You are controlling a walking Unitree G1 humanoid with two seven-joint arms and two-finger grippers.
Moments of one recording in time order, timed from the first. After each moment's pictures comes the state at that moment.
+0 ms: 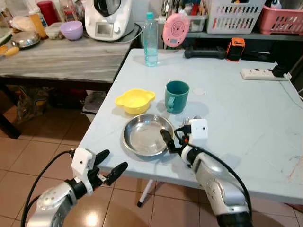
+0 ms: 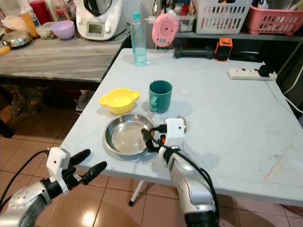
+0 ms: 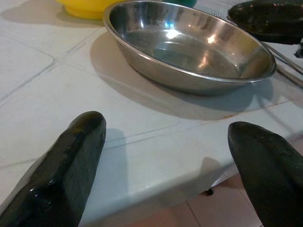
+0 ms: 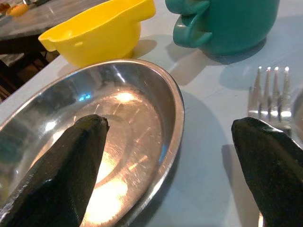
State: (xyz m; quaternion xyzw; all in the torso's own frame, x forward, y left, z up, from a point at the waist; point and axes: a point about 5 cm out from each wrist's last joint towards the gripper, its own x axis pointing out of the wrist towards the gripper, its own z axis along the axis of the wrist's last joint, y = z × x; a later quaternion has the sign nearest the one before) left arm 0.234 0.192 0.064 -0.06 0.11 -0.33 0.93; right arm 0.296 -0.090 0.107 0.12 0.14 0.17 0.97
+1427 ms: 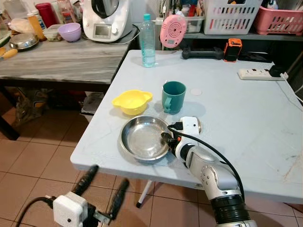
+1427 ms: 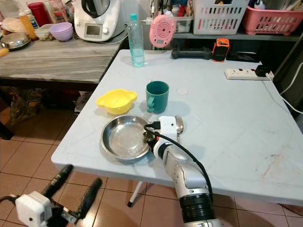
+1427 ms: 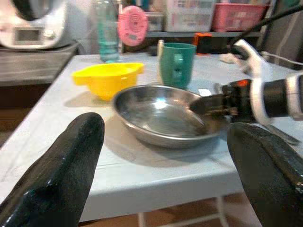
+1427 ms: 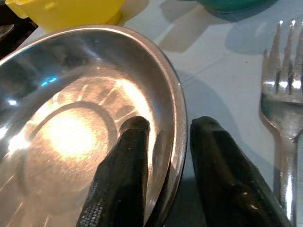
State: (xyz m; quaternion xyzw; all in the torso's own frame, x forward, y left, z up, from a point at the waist) left arm 0.125 0.152 0.101 -0.03 -0.05 -0.19 0.98; right arm 0.309 -0.081 0.098 0.12 0.23 0.17 0.95
